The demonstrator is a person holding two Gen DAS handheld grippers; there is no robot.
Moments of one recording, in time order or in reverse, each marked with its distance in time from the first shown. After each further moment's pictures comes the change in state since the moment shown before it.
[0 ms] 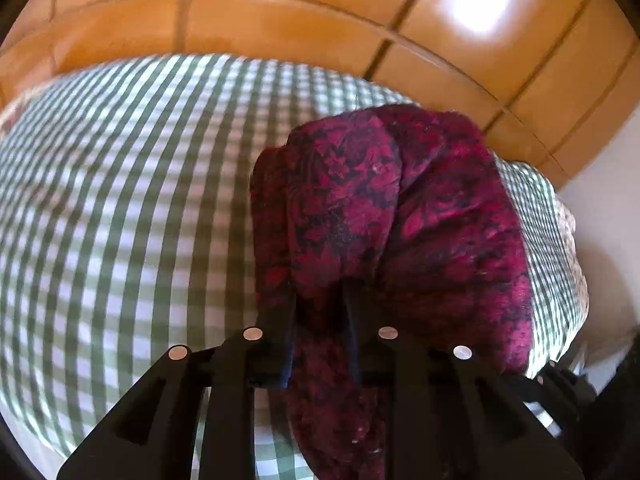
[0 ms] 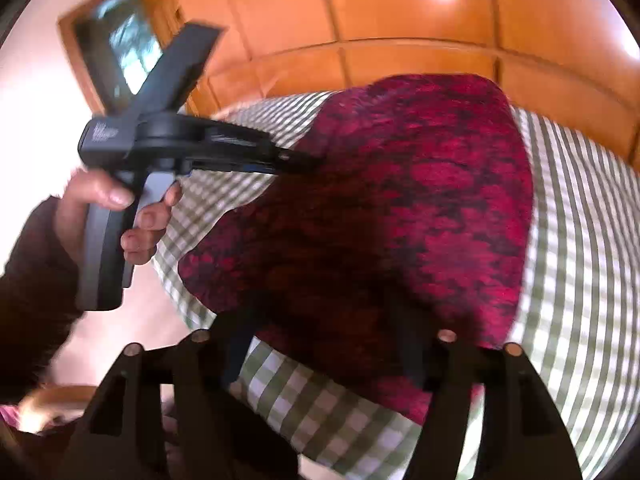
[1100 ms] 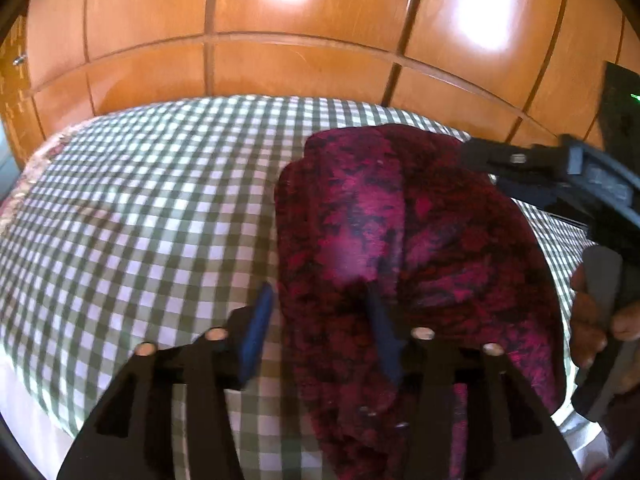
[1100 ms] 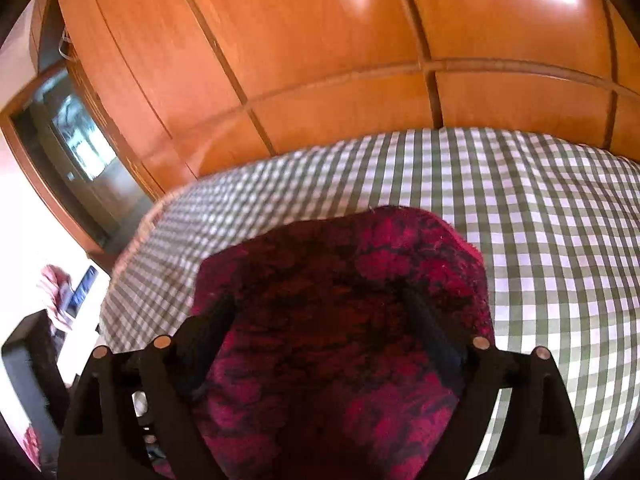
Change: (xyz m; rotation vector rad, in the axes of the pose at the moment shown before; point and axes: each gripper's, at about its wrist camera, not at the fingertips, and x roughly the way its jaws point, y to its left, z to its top) left arm -0.023 -0.041 -0.043 0.072 -0.172 0.197; right arm 0.002 -0.141 0.115 0.363 -0.142 -0.020
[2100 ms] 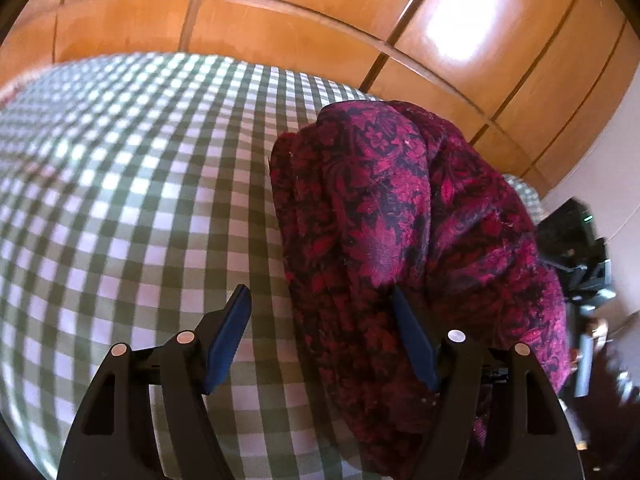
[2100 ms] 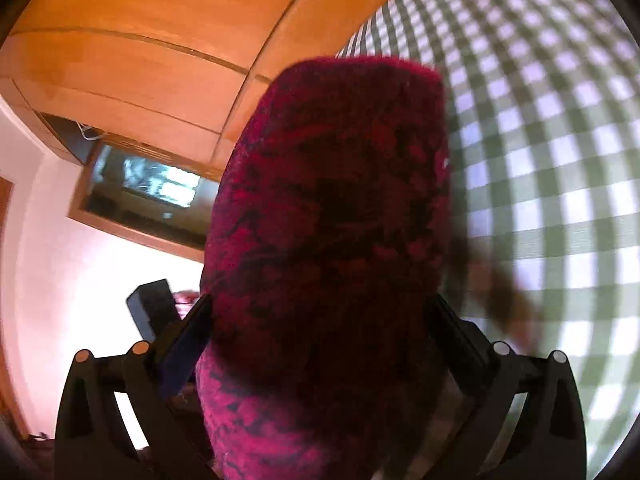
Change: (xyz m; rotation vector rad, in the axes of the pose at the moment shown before) left arm 0.041 0.067 -0.009 -0.085 0.064 -0.303; right arm 0.027 -0.097 -0.065 0.417 0.272 0.506
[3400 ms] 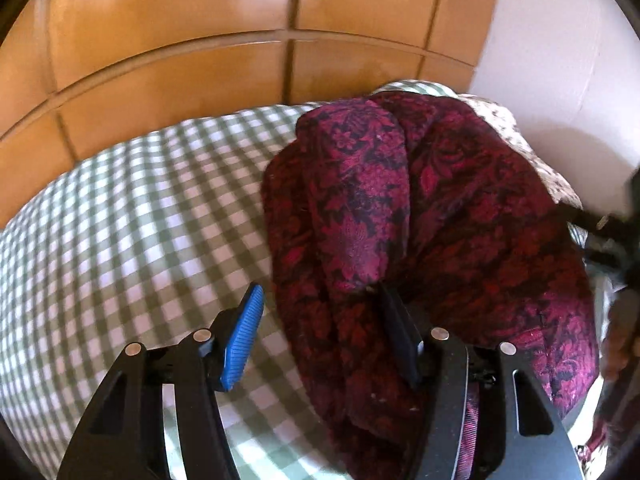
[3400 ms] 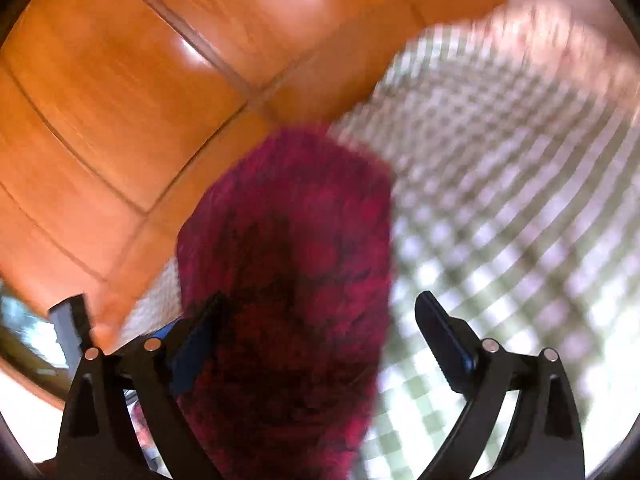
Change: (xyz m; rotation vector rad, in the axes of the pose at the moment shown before) left arm 0.216 -0.364 0.039 0.533 0.106 -0.023; right arm -0.357 -0.062 -0.059 0.038 -0.762 -0.686
